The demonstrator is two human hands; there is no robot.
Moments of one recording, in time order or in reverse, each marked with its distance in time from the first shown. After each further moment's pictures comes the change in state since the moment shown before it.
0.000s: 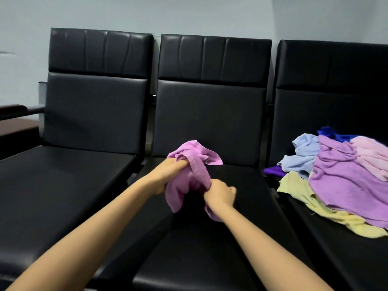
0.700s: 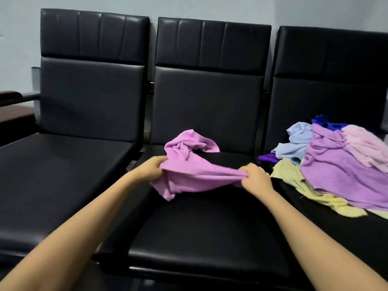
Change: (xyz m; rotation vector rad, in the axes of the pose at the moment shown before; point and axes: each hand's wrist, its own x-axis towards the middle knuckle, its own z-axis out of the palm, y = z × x) left_hand 0.003 -0.037 -0.051 0.872 -0.025 0.059; right_hand -0.002 0.087 -0.064 -0.118 -0.031 -0.060
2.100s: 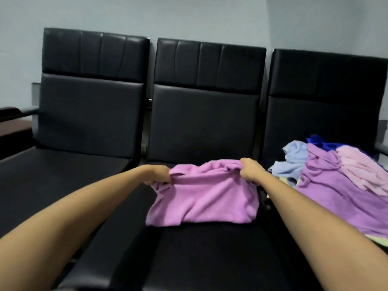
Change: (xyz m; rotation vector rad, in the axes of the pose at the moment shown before) left_hand 0.057 0.033 -0.024 -0.061 -0.394 -0.297; right_hand 0.077 -0.012 -0.059 -0.010 -0.125 -0.018
